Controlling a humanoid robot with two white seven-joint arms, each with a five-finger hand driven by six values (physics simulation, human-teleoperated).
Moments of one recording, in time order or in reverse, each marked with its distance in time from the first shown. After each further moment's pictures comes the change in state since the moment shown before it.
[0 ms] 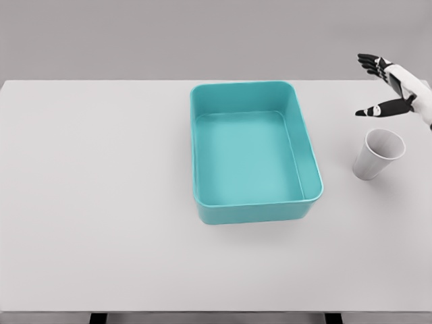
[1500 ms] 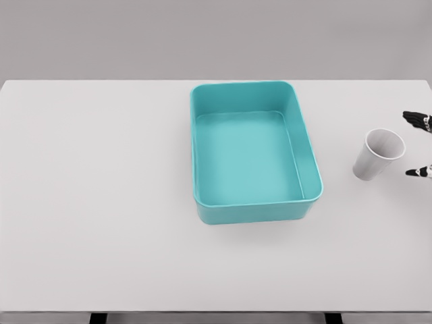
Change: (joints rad) left arm 0.000 0.000 0.000 0.000 0.000 0.000 0.000; right arm 0.459 -0.315 0.017 -0.341 -0.291 -0.072 0.000
